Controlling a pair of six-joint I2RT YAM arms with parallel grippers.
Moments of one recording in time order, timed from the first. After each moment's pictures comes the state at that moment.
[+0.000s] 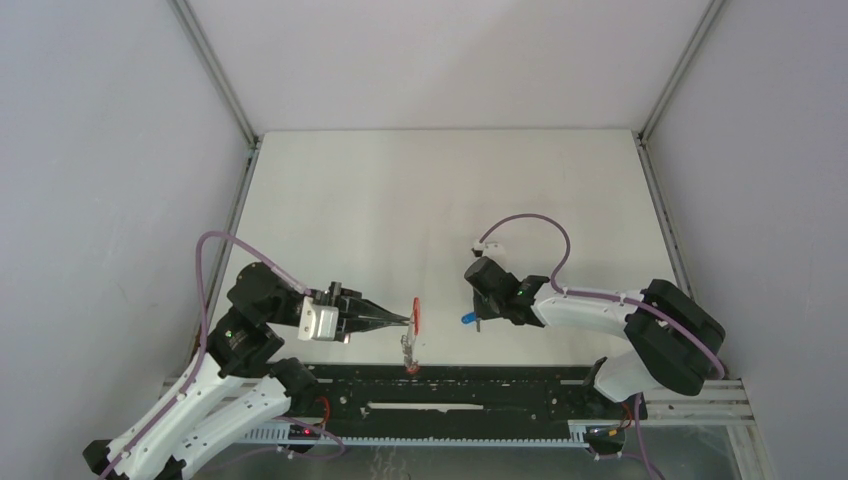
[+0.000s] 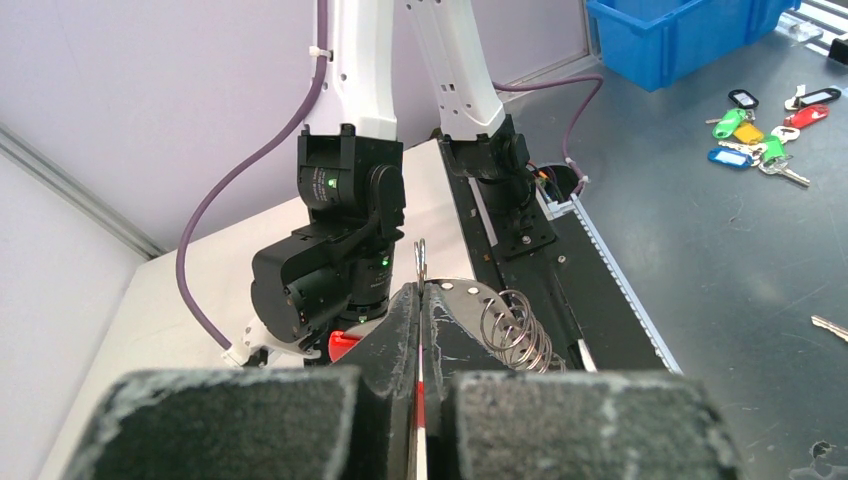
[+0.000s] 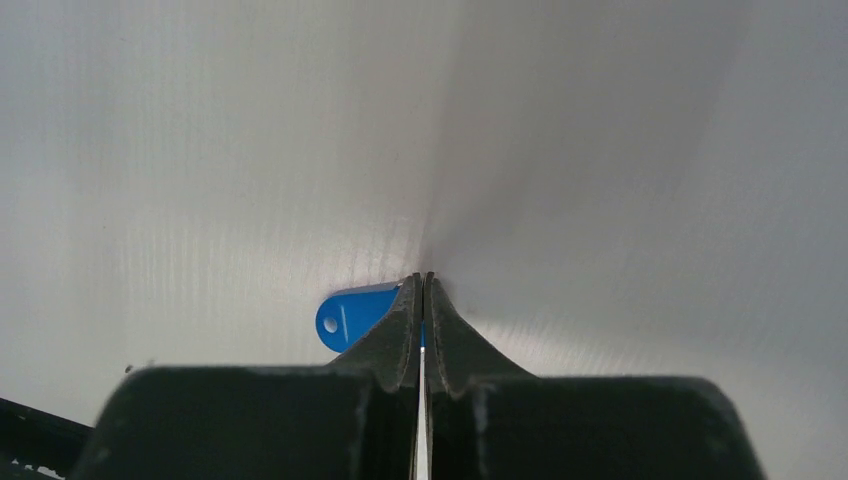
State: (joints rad) left arm -0.73 0.53 0.73 -0.13 1.00 0.31; right arm 0.90 1.45 0.68 -0.23 0.26 0.67
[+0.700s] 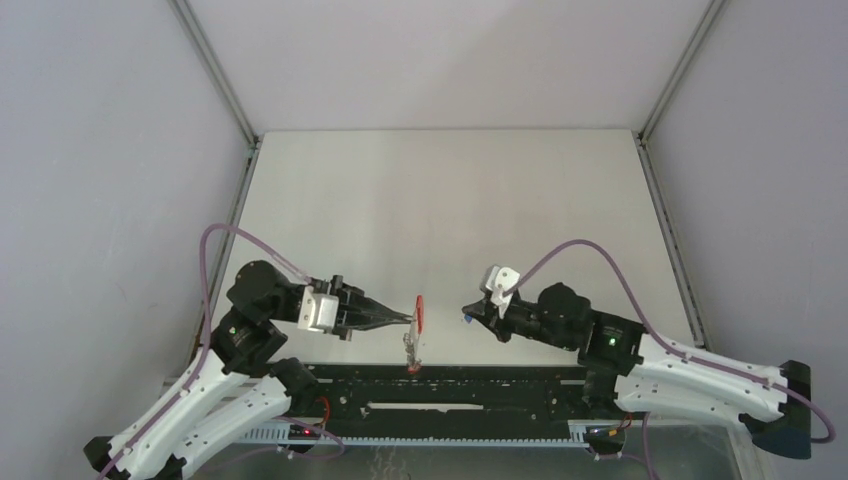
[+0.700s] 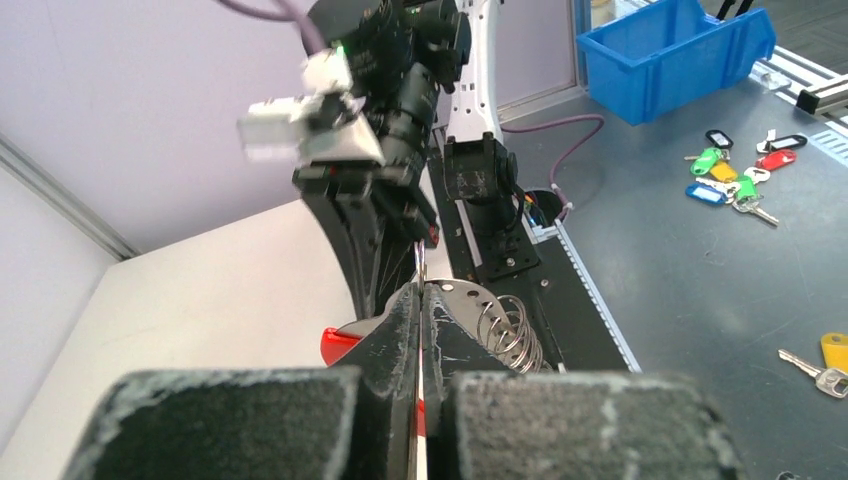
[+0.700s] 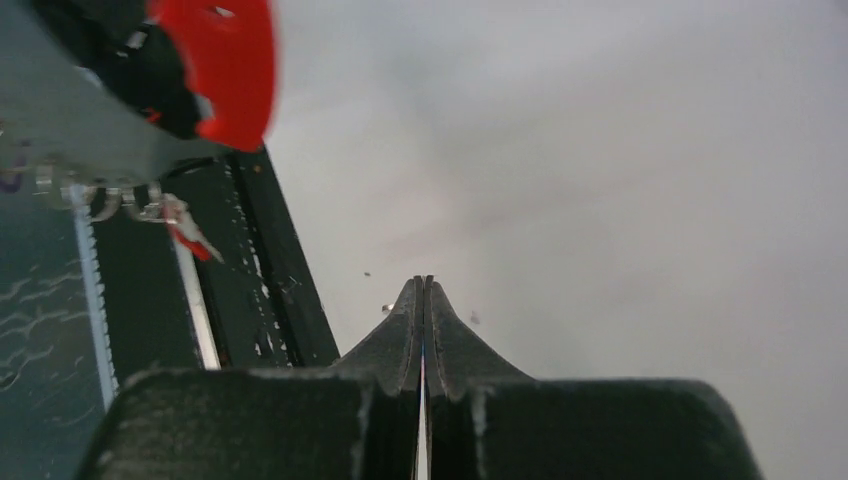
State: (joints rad) left arm -0.73 0.55 0.73 -0.06 1.00 0.19; right arm 1.15 0.74 0.56 -0.11 0.08 0.01
